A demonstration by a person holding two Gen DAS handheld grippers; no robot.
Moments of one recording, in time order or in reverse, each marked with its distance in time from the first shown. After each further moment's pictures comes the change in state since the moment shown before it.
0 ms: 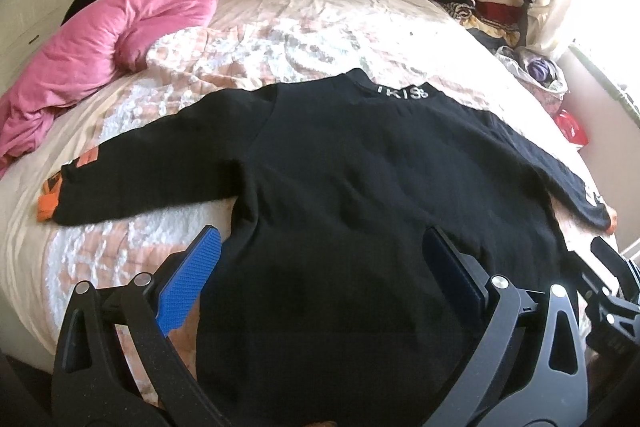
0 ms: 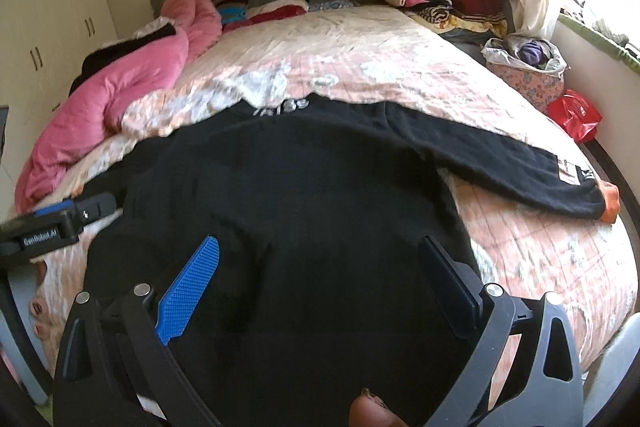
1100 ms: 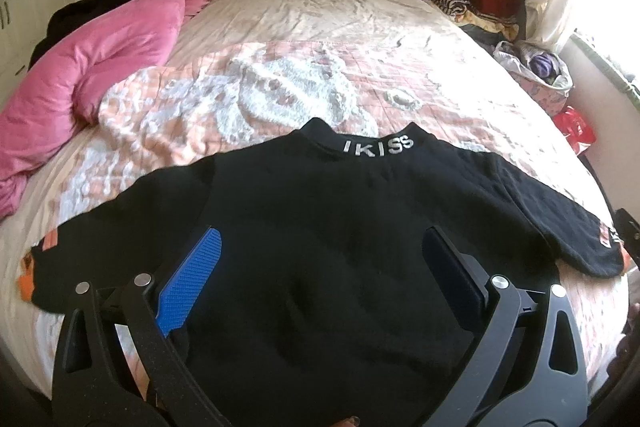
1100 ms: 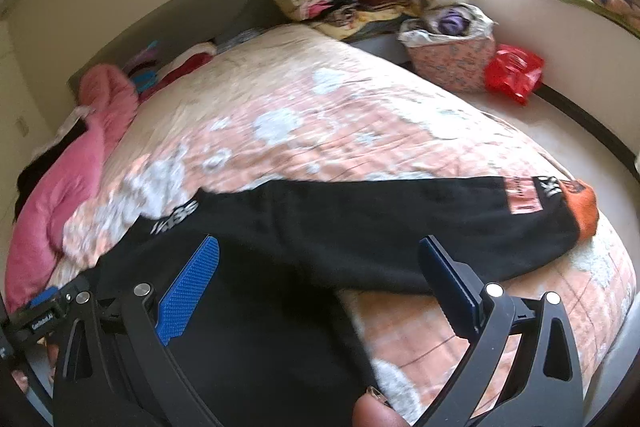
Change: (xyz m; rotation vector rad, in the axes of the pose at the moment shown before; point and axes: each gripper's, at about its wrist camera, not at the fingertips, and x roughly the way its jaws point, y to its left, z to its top) left arm 0.068 -0.064 0.090 0.068 -0.001 0.019; right arm 0.034 -0.134 0.082 0.350 -0.076 -0.164
